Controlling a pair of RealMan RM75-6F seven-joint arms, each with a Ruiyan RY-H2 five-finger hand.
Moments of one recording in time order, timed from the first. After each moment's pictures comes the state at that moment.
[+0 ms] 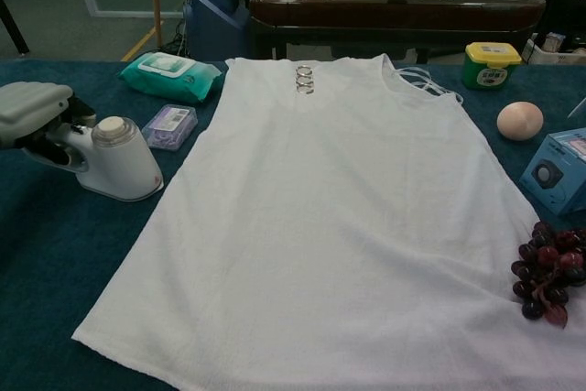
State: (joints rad) left arm -0.61 -1.76 -0.16 -0.74 1.36 1.09 -0.04; right arm 0.12 -0.92 0.04 -1.75 -1.60 1.47 0.02
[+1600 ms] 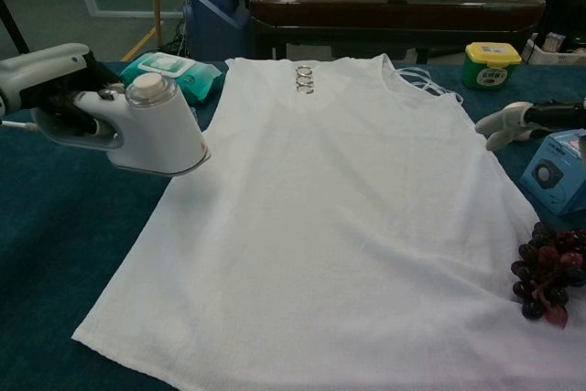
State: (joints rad) left arm -0.63 -1.50 -0.24 -1.35 1.23 0.99 -0.06; right arm 0.45 -1.00 0.01 -1.83 -1.65 0.94 0.03
